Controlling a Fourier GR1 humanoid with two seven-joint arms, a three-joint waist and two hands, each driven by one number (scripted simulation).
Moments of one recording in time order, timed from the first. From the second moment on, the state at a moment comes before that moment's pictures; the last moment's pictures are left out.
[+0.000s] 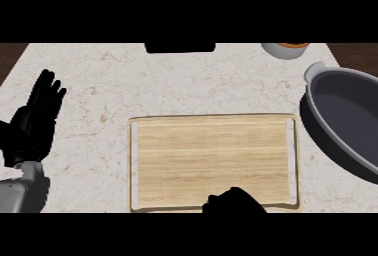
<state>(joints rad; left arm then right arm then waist) -0.18 0.27 0.09 -1.63 0.14 0.19 0.23 -0.06 -0.31 0.83 -1.75 0.78 0.32 0.31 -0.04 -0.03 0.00</state>
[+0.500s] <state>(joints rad) -0.15 0.29 0.12 -1.65 0.14 0.20 0.23 0.29 -0.80 0.84 -2.19 0.79 0.06 0.00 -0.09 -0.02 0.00</state>
